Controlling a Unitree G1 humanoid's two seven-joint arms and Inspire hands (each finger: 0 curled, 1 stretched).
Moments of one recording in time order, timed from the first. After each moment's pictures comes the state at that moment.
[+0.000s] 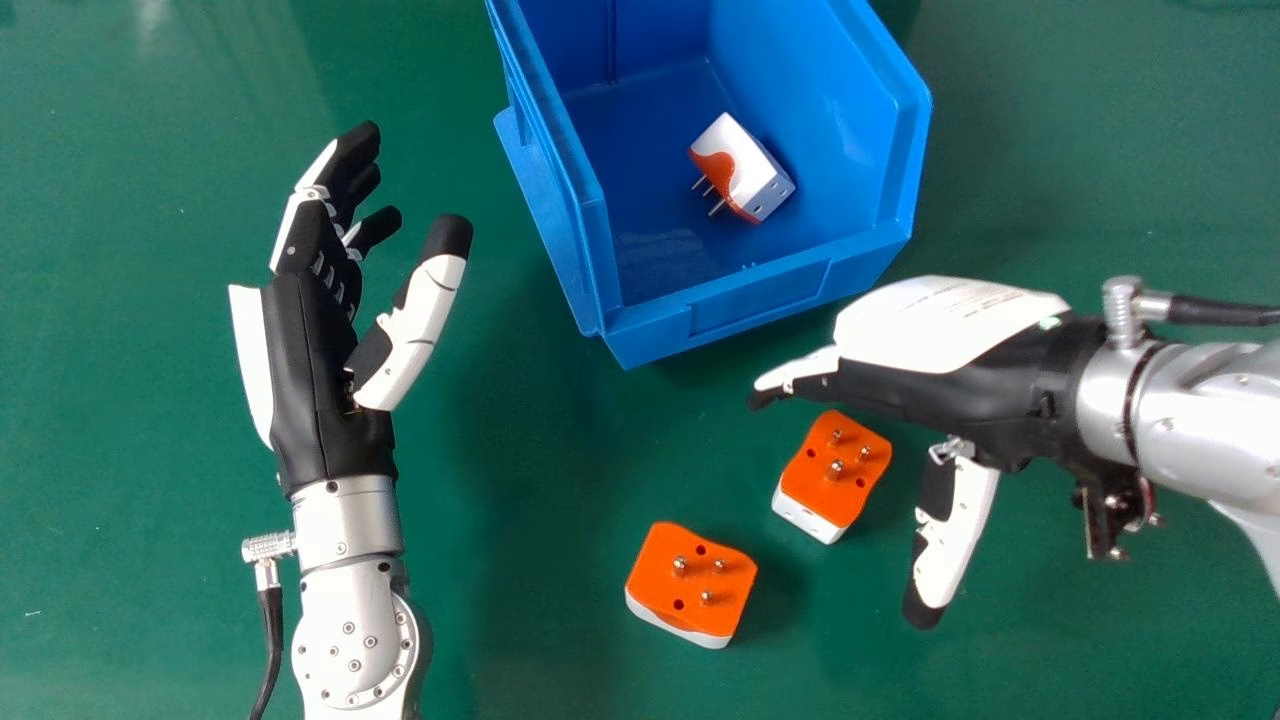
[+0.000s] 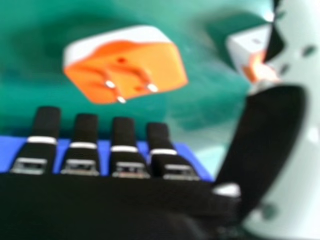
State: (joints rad) left arm -0.23 0.04 0.15 0.88 0.06 -0.99 0.21; right arm -0.29 -0.76 0.35 -0.27 -0.62 -0.04 0.88
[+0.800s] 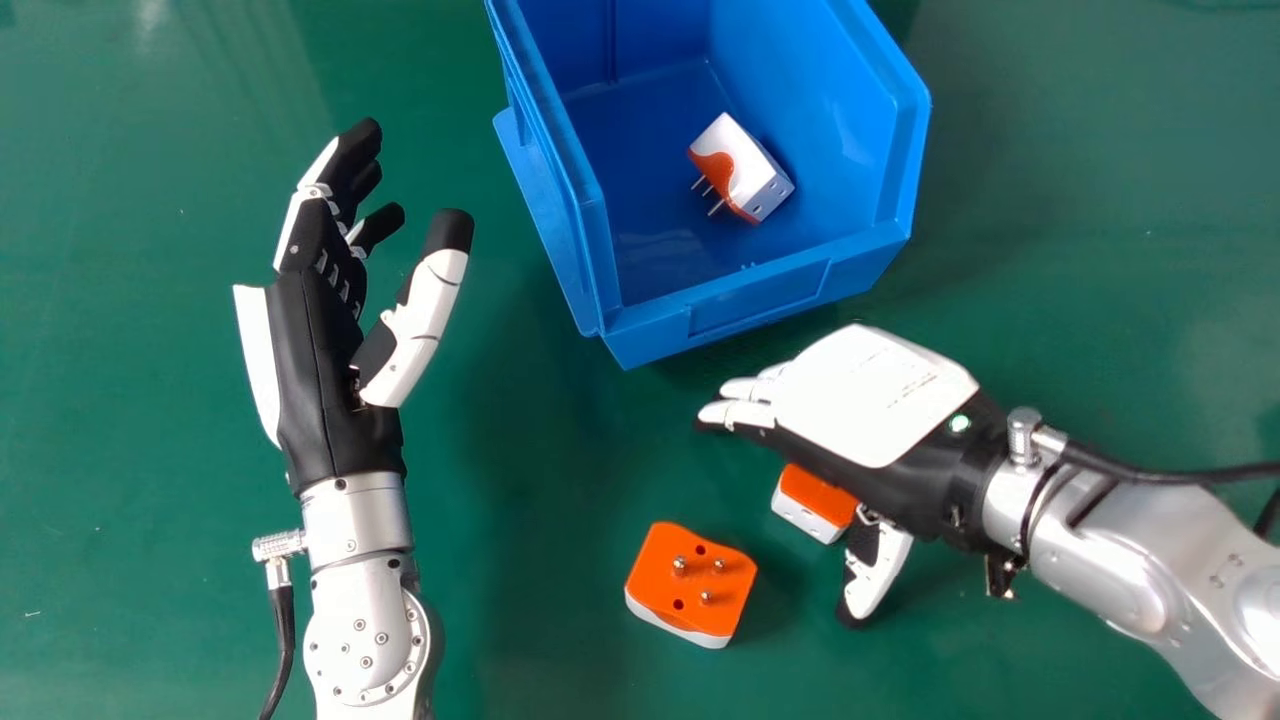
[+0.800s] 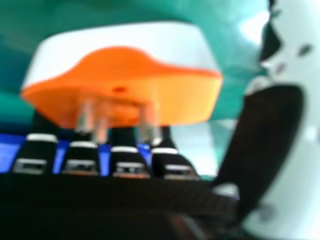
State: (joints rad) left arm -0.24 0.02 0.15 0.88 0.06 -0.99 0.22; right arm -0.22 -0.65 0.47 0.08 -0.92 -0.33 0.23
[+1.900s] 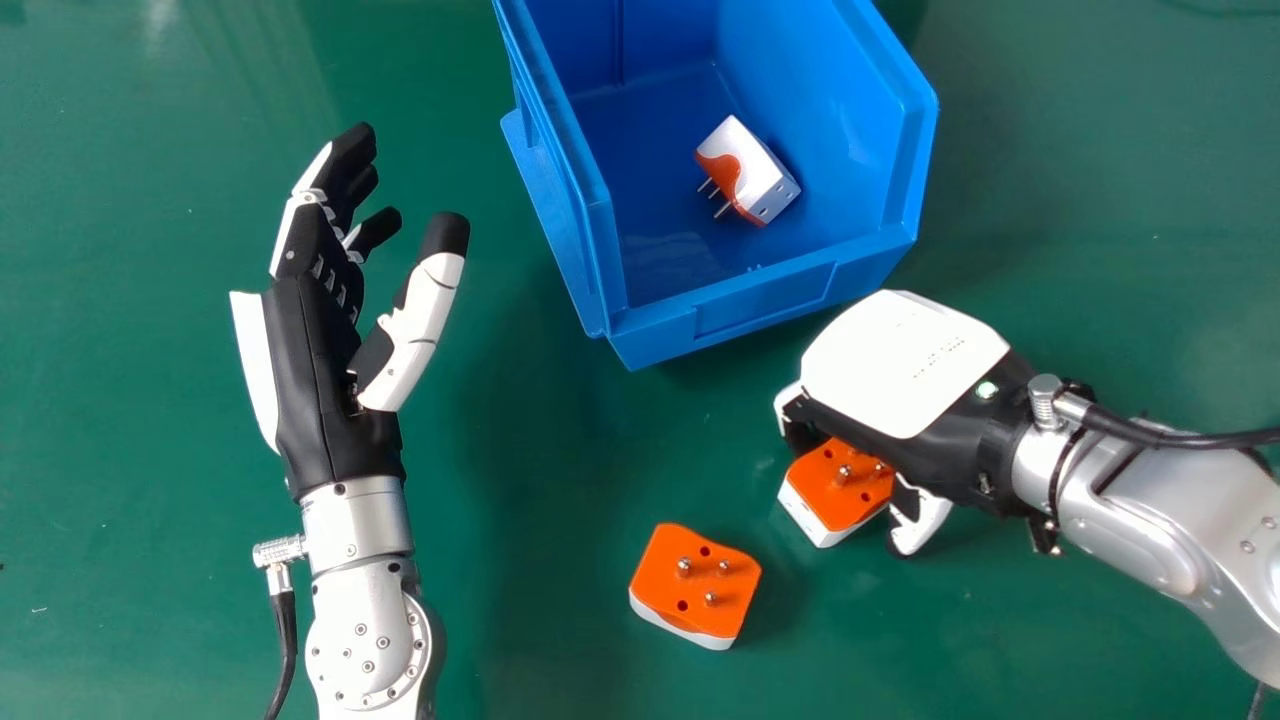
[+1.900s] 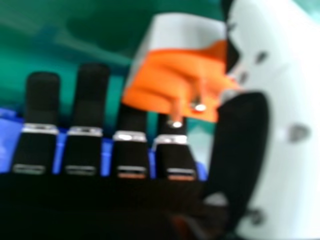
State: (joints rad) left arm -0.24 0.02 0.16 0.89 0.06 -1.01 0.23; right arm -0.27 -0.72 0.46 0.03 -1.01 -0.30 0.31
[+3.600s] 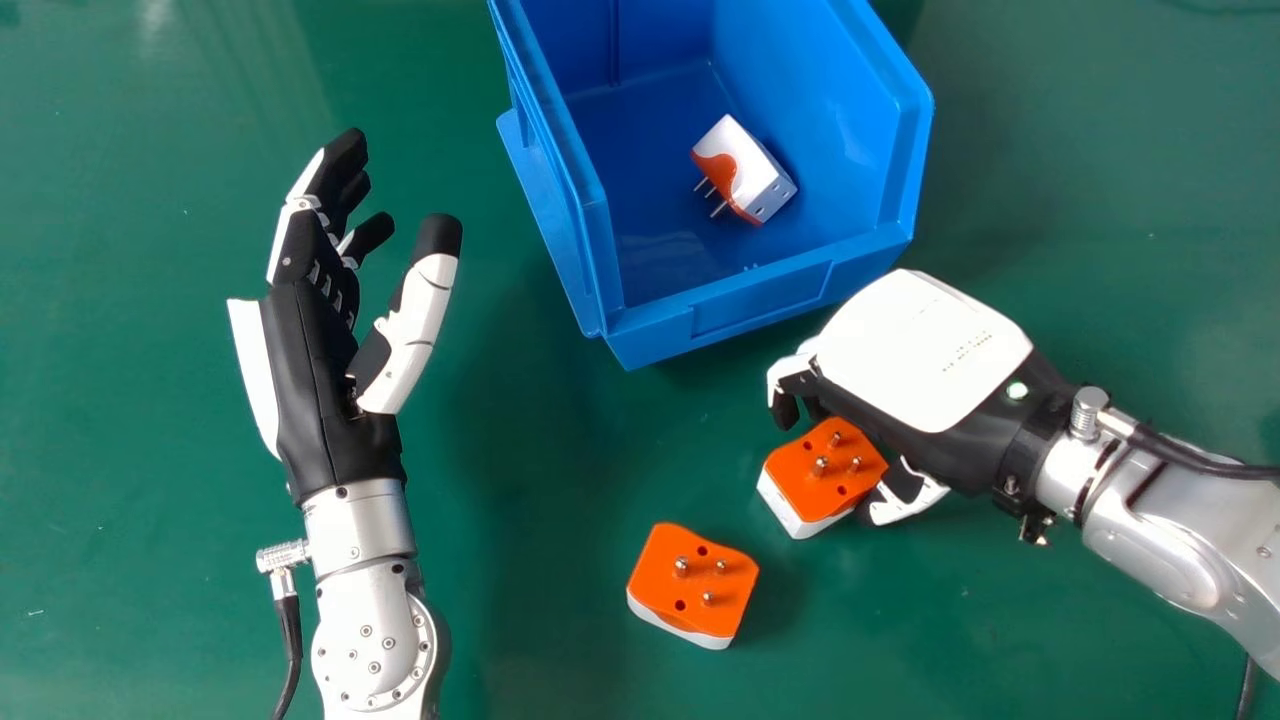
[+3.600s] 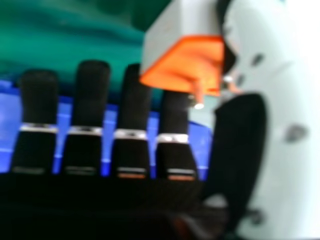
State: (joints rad) left arm -0.25 0.02 0.16 0.94 0.07 -1.04 0.26; right arm -0.27 -0.70 0.42 0.22 -0.99 -0.45 -0.02
